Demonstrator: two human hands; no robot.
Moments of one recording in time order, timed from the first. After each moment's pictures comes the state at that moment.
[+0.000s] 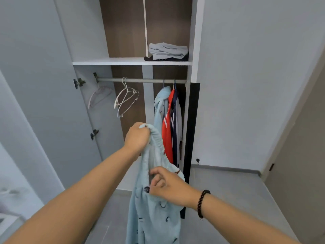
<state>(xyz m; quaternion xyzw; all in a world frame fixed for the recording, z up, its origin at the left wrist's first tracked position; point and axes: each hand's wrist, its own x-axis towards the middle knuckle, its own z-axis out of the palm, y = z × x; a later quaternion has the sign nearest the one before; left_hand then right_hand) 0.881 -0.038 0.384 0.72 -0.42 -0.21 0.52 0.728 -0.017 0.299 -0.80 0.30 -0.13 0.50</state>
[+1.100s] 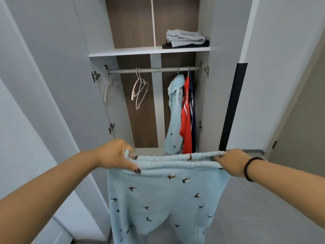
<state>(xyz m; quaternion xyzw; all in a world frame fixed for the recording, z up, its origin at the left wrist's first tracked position) 1.141 0.101 0.362 0.64 -0.74 -0.20 0.08 0.763 -0.014 0.290 -0.86 0.41 0.25 -0.18</state>
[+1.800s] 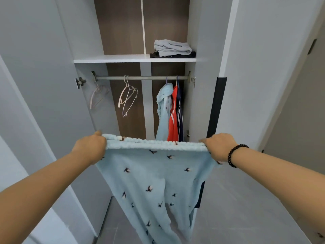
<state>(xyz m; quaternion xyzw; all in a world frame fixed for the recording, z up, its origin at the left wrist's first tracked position) 1.139 0.035 0.360 0.77 -0.63 0.07 -0.07 0.751 -0.060 0.361 -0.82 0.52 0.13 -0.19</state>
